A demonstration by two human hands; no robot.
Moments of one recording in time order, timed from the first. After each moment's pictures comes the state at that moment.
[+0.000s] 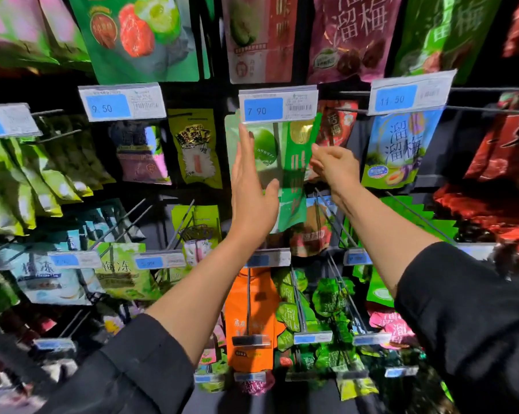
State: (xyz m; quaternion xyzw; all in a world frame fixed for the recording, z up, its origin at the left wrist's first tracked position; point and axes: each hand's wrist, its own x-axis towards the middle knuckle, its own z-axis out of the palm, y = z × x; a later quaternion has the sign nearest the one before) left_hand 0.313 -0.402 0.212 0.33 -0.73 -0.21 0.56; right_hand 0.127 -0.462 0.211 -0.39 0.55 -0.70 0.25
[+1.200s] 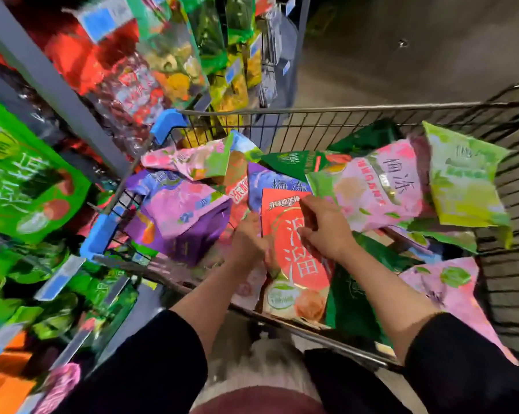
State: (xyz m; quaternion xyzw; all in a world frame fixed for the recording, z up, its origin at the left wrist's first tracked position) left_hand -0.074 -0.016 -0.092 0.13 -0.81 -0.57 -0.05; right_hand -0.123 0.154 -0.067 -0.15 0.95 -0.26 0.11
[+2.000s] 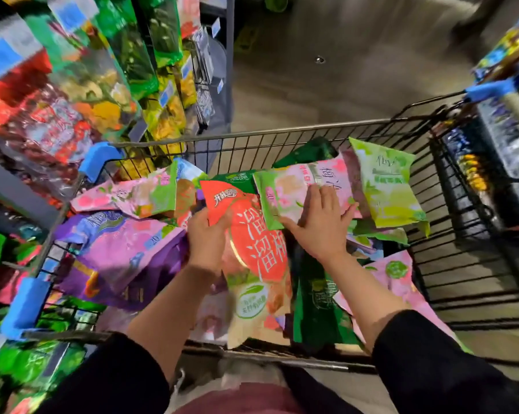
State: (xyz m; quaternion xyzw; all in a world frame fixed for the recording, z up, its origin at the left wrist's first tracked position) left_hand -0.121 -0.008 -0.036 0.16 -0.62 -0.77 0.04; right_hand -0.139 0.191 -0.047 0.06 0.99 -0.07 -0.03
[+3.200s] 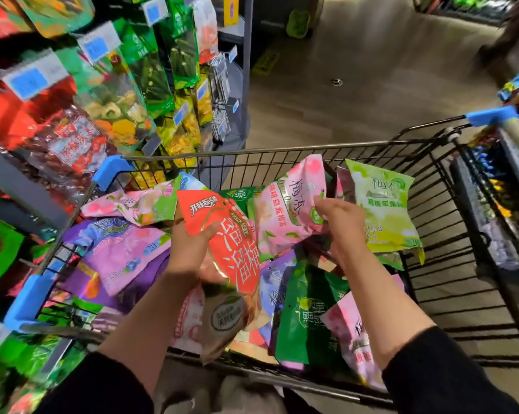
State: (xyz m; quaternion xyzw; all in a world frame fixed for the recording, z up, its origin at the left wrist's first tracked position) left_hand -0.113 -0.012 -0.015 0.23 -0.65 -0.72 0.04; right_hand -0.166 0.225 -0.006 0.22 0.70 -0.68 -0.06
